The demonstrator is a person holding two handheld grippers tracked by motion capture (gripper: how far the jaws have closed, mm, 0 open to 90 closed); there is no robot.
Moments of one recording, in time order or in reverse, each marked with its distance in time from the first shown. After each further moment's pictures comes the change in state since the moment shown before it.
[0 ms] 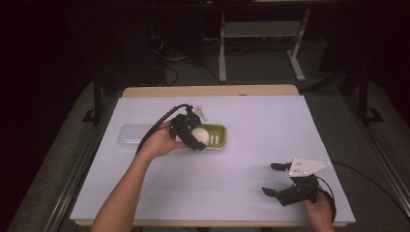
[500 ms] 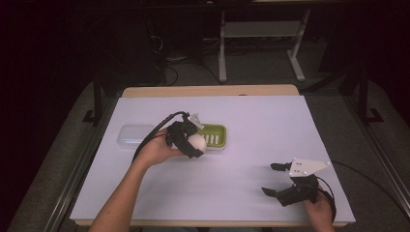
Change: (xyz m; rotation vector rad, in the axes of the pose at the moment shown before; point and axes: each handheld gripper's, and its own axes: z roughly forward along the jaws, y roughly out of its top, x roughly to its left) left arm -0.013 -0.018 0.001 -0.003 0.004 -0.022; right arm 0.000 0.000 0.000 0.002 0.001 -0.001
